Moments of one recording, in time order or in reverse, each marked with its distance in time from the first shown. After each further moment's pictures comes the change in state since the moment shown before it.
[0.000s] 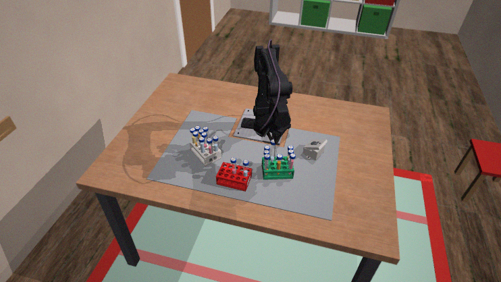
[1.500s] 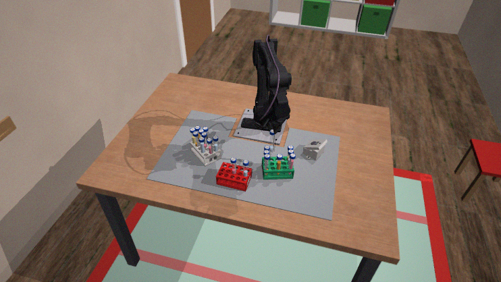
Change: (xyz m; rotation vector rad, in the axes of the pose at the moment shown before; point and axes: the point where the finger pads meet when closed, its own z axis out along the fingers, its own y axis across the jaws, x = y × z) arm 0.040 -0.036 -0.006 0.022 0.018 0.001
